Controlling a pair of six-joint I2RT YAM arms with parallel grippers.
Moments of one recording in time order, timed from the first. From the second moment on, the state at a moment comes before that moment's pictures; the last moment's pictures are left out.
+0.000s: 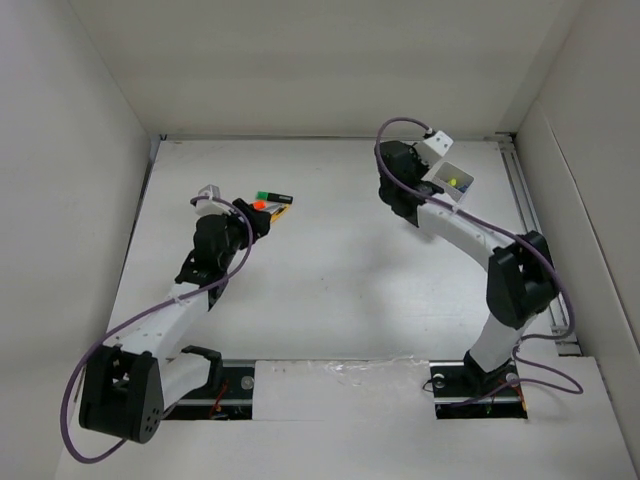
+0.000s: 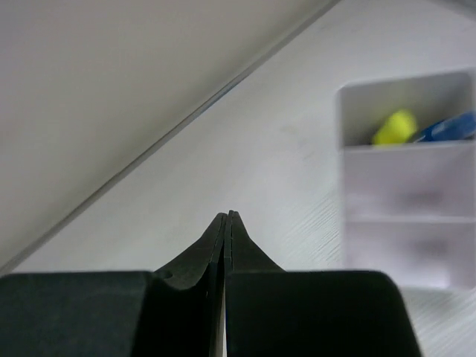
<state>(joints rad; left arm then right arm) -0.25 1.04 0.50 0.25 -0.02 -0.71 0.50 1.76 1.38 -0.07 1.04 0.75</state>
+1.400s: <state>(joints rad) -0.26 1.96 1.24 0.00 -0.21 -0.90 0.63 1.43 1.03 -0.20 0.27 0.92</state>
